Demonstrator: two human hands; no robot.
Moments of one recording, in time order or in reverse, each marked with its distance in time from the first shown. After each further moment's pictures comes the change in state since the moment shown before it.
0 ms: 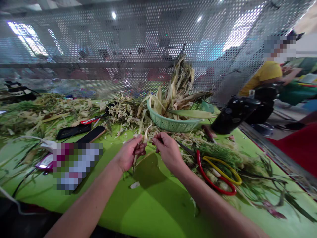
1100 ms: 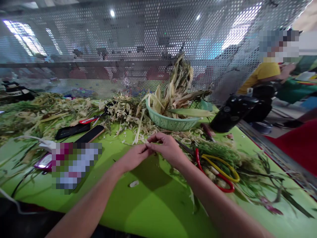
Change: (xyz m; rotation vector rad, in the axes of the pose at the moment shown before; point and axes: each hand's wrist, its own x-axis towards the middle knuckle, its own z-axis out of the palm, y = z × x) left_hand -0.004 -0.002 0.002 1.110 -0.219 0.145; right_hand 0.005 -0.011 -0.014 0.038 -0.235 0.015
